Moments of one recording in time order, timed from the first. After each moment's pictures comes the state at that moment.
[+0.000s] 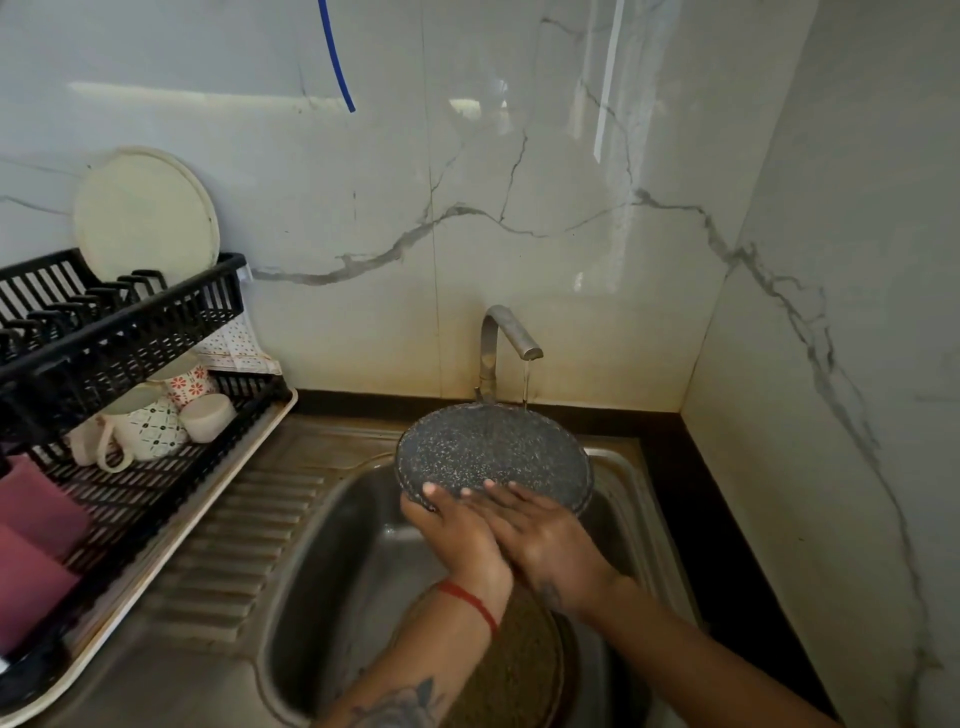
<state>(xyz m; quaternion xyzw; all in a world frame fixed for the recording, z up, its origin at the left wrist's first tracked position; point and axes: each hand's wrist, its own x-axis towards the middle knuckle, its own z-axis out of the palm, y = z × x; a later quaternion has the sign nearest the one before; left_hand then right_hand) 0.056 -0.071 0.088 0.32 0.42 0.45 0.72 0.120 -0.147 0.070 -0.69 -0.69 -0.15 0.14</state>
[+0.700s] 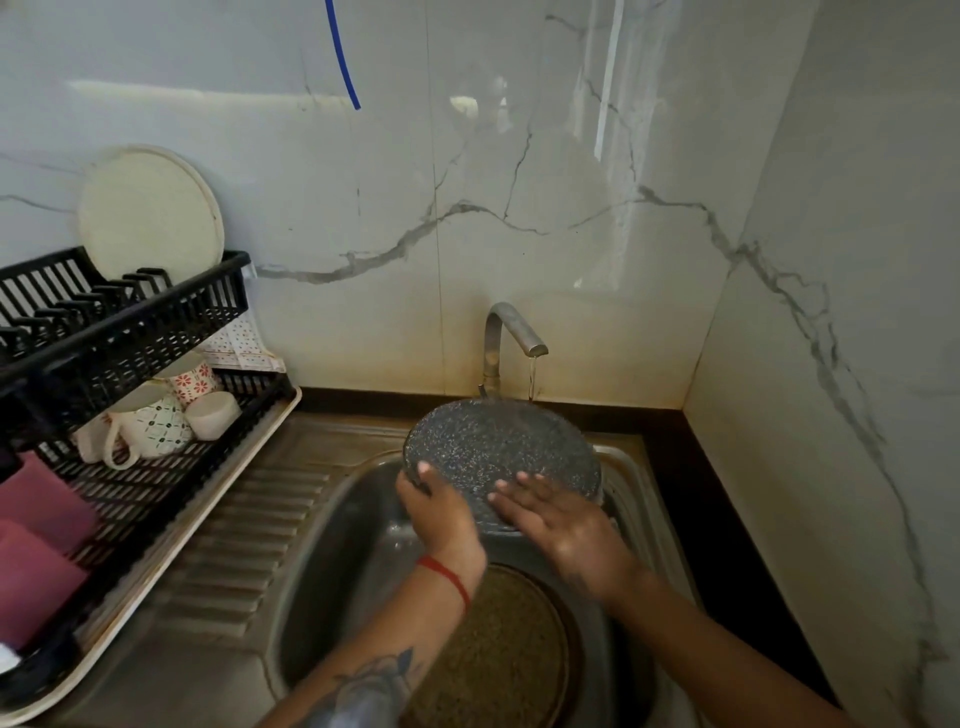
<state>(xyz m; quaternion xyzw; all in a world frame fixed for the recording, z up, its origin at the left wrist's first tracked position) 0.050 -0.037 0.090 0.41 0.45 0.39 0.69 0.128 -0.165 0.068 -0.72 -0.65 -0.22 0.13</state>
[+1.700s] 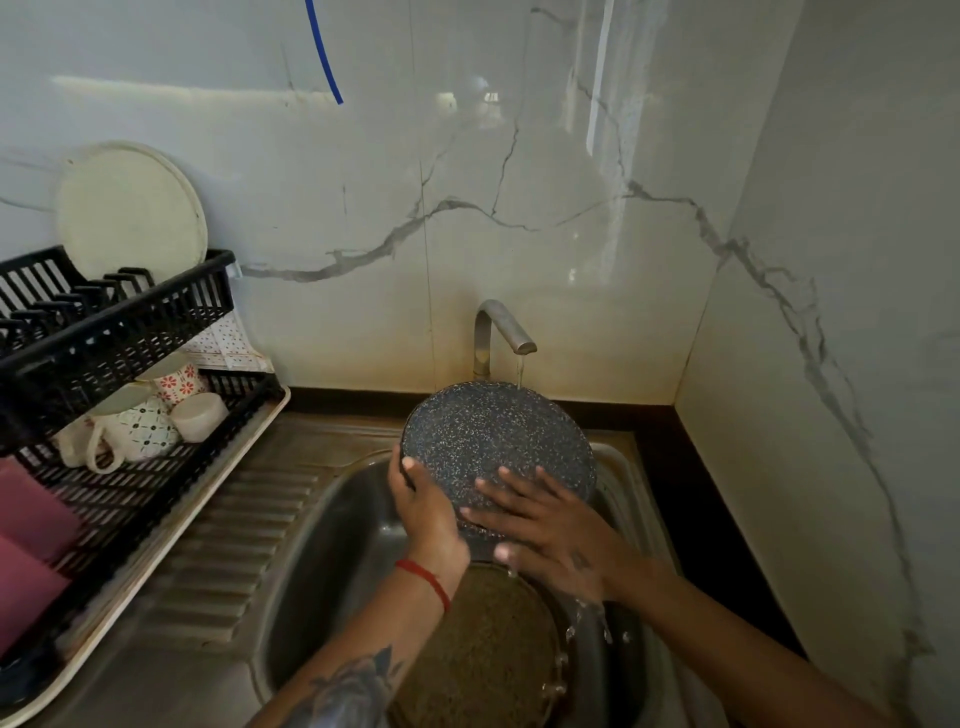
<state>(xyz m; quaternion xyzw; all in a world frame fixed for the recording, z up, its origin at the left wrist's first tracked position) 0.051 -0.036 0.094 0.35 0.38 0.38 0.76 0.137 -0.163 0.075 -0.75 -0.65 0.01 0.09</state>
